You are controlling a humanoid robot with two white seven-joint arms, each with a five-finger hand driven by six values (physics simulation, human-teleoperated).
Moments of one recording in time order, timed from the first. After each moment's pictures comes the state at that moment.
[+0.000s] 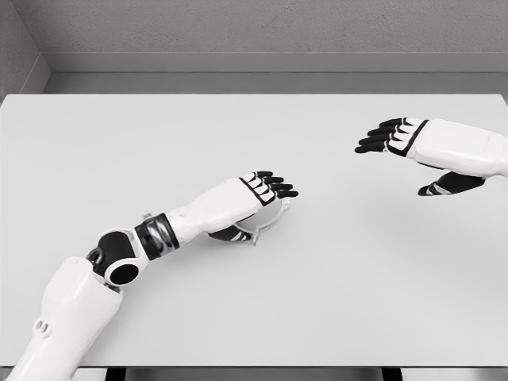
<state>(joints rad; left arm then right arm) -0.25 0.22 -0.38 -1.52 -0.79 -0.61 -0.33 -0.38 -1.00 0.28 -1.77 0.11 -0.56 0.61</state>
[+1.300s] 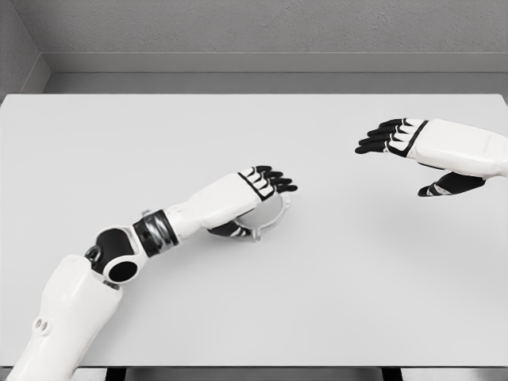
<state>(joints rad) -0.24 0.22 -0.36 -1.54 -0.79 -0.61 -0.32 -0.38 -1.00 0.28 -1.77 0.10 -0.56 0.61</state>
